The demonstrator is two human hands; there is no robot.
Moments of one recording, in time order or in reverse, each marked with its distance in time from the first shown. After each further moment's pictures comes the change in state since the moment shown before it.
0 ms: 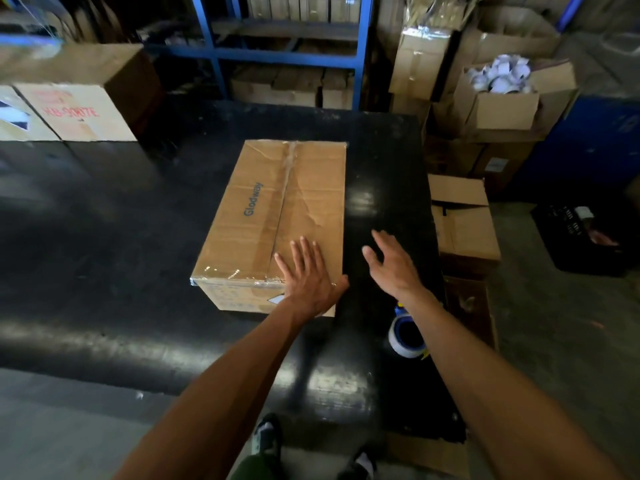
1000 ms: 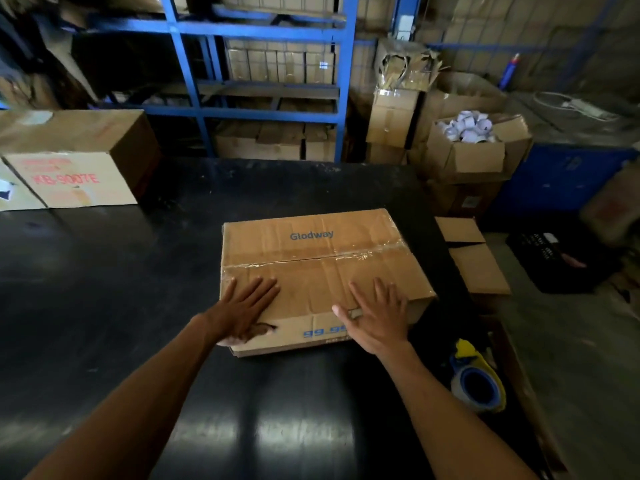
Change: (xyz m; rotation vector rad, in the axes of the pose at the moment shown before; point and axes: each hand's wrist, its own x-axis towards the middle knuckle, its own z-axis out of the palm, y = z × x) left_hand 0.091 -0.289 -0.072 0.362 -0.115 0.581; right_hand 0.018 -0.135 0.093 -0.440 0.059 0.114
